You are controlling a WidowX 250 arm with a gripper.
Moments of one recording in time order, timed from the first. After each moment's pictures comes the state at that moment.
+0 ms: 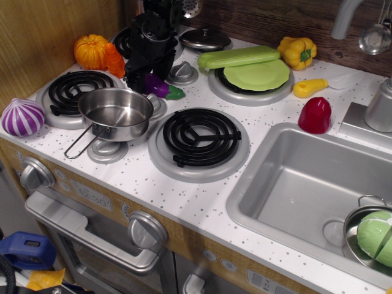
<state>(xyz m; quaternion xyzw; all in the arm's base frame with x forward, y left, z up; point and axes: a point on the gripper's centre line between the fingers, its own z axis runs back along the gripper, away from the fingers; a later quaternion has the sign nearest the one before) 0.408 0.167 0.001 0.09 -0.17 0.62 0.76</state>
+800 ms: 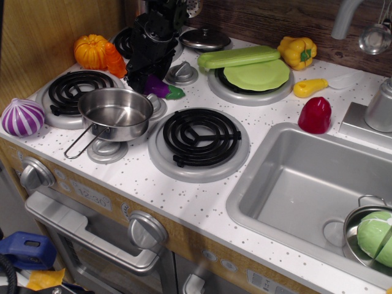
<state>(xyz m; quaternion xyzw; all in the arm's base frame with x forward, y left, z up) 0.403 0.164 0.007 0.13 -0.16 0.64 0.74</state>
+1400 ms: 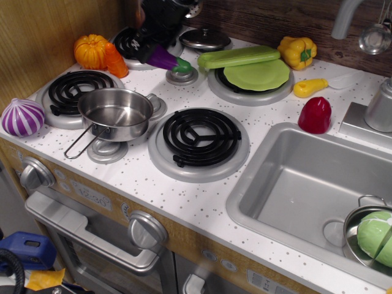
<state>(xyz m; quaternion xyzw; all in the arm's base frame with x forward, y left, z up) 0.391 0.150 0.074 0.22 -0.21 0.66 0.69</state>
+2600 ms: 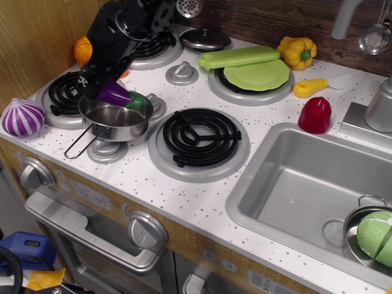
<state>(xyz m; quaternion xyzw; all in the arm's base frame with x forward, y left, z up) 0.303 0.159 0.068 0.25 -0.19 0.69 0.65</state>
